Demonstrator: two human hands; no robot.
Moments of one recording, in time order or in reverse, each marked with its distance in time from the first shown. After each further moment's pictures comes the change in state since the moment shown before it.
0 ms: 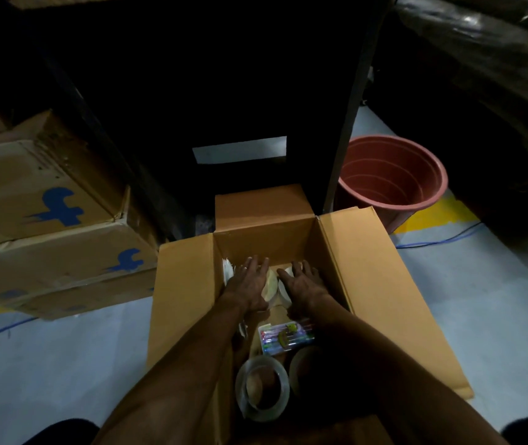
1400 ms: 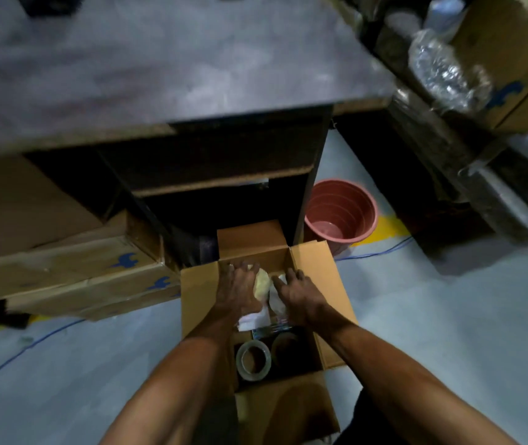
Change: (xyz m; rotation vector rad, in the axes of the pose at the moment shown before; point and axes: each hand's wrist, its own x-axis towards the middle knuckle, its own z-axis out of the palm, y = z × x) left_hand -0.156 0.054 -0.204 -0.073 0.098 -0.056; right_hand -0.202 0.000 -0.192 0.002 0.060 -0.092
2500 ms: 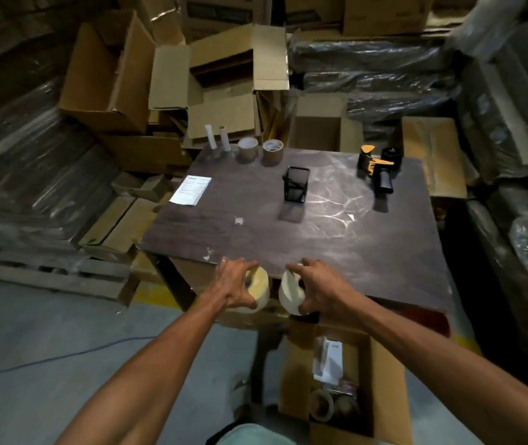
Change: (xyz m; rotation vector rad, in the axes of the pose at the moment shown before) left_hand -0.287 -0.176 -0.450 -0.143 0.181 -0.273; right_hand -0.138 -0.221 -0.494 0.086 0.137 -0.424
